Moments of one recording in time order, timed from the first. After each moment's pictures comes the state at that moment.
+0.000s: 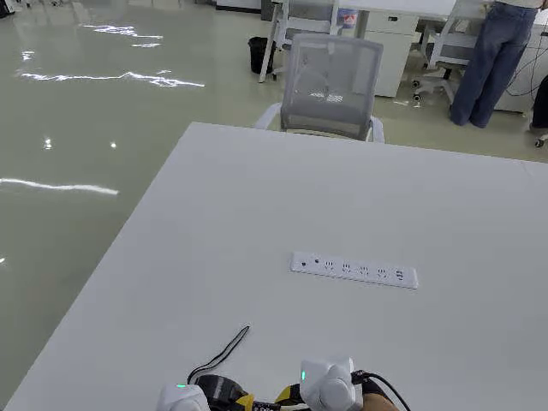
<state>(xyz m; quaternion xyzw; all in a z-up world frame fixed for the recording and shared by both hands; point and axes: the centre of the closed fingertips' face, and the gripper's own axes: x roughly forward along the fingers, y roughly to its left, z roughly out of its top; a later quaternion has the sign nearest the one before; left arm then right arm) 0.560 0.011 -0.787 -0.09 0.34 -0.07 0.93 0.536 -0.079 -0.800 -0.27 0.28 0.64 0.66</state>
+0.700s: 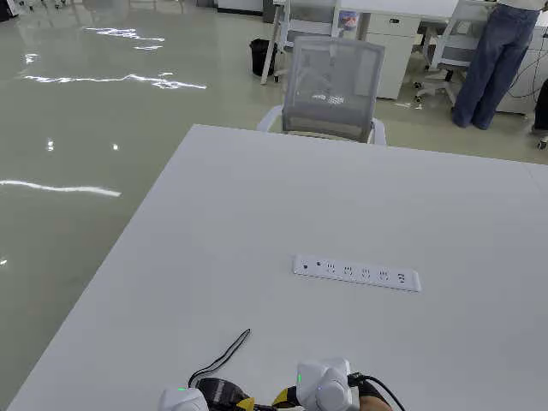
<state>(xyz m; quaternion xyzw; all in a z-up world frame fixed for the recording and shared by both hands) 0.560 0.012 -0.786 -0.09 0.34 -0.07 0.93 0.537 -0.071 -0.801 -0.27 0.28 0.64 0.66</state>
